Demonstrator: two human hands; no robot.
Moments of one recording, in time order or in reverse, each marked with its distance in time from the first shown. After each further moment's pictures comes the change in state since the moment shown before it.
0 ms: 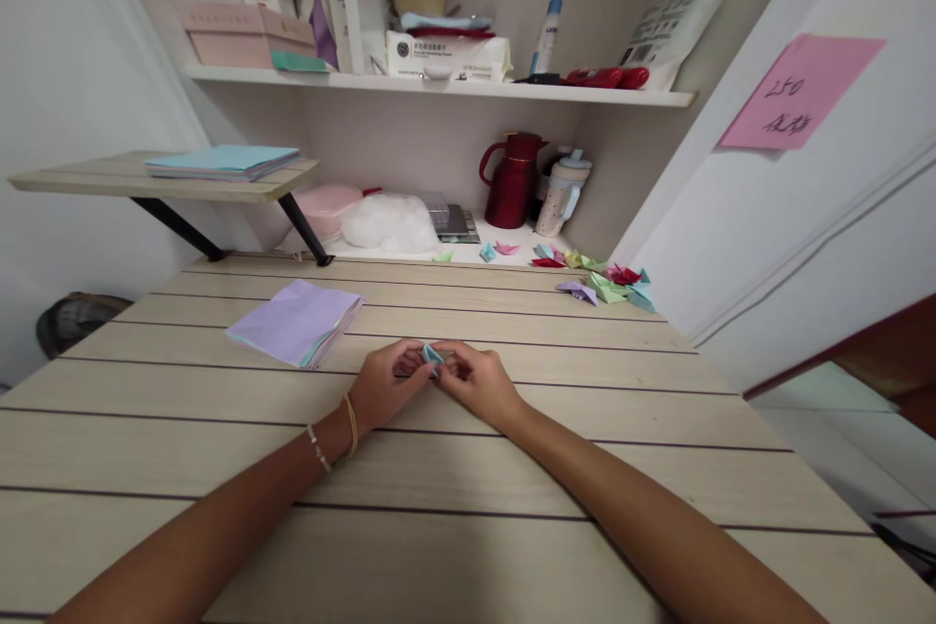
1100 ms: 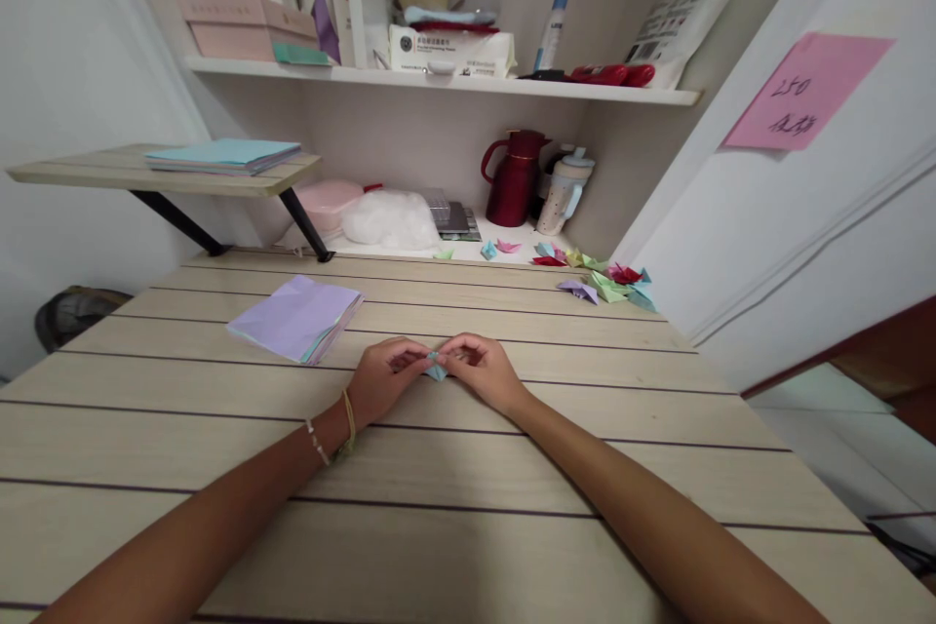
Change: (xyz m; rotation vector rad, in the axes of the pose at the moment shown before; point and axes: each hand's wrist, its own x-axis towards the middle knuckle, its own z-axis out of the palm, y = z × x) left_hand 0.002 -0.007 0.000 -0.090 0.039 -0.012; right_hand 0.009 0.010 -0.004 0.392 -0.016 0.218
